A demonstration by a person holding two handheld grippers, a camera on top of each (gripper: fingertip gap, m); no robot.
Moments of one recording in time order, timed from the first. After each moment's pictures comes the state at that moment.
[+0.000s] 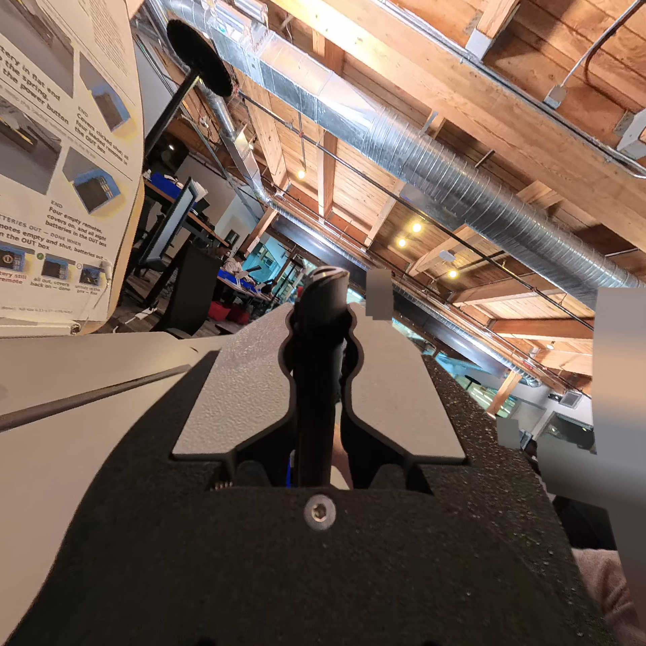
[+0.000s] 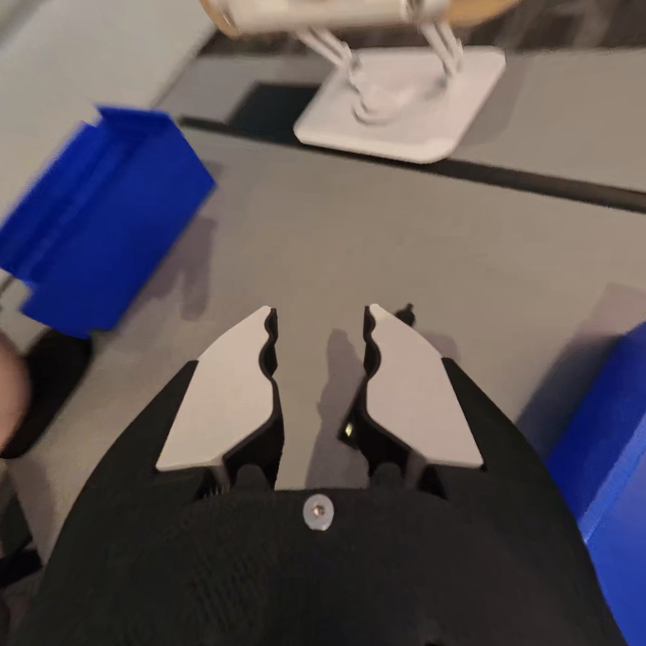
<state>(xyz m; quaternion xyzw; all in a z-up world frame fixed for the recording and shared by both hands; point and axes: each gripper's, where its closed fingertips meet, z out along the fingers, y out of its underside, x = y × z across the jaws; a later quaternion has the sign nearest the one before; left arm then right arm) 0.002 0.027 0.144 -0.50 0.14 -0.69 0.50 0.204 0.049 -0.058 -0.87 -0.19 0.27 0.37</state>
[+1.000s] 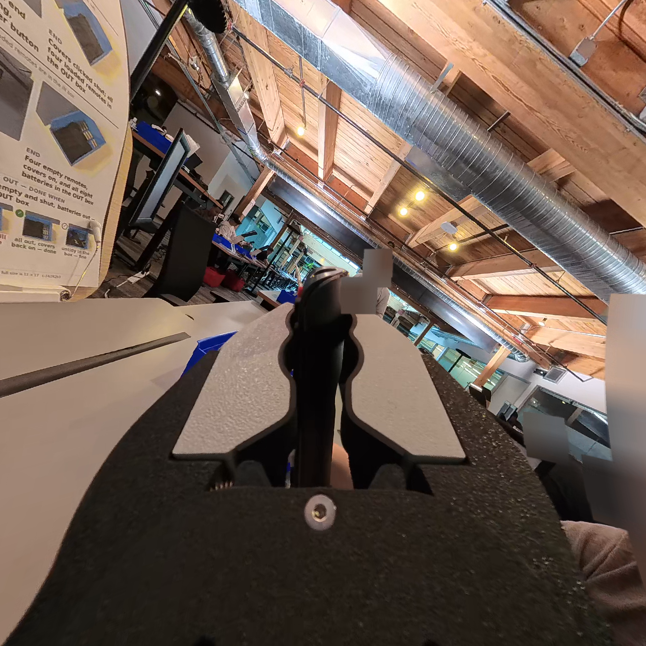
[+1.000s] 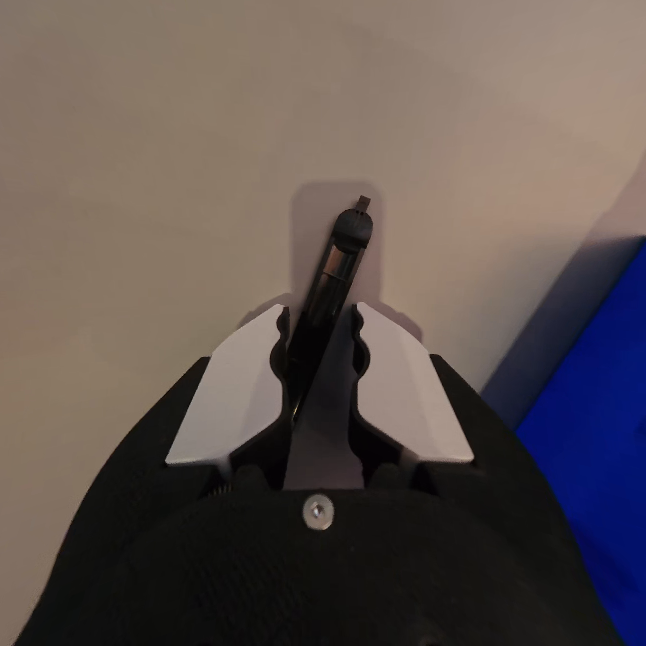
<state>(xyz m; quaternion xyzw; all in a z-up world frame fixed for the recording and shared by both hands) 0.016 0.029 0.129 -0.53 0.17 -0.69 0.46 0.226 0.051 -0.165 -0.95 -0.20 0.09 0.23</state>
